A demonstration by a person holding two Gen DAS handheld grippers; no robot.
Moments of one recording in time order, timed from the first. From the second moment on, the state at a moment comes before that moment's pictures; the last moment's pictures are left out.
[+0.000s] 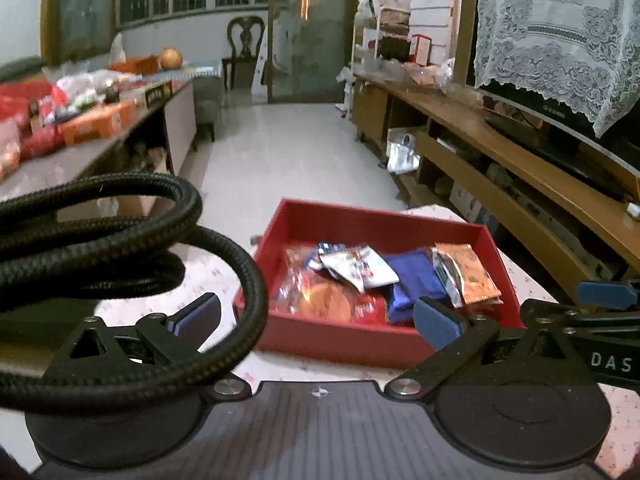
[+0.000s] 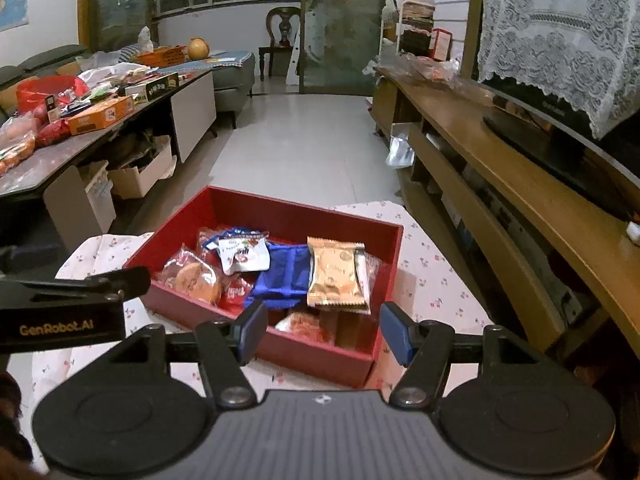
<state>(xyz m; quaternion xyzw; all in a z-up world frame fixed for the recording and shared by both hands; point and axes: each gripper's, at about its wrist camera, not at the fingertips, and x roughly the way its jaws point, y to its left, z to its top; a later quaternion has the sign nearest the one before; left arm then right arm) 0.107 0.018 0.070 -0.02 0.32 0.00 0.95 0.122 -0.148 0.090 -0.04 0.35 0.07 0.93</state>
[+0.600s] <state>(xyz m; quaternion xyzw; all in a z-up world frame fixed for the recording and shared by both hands) 0.087 0.014 0.048 -0.03 0.38 -0.01 0.93 0.091 -0.158 0.074 -0.03 0.38 0.06 0.92</state>
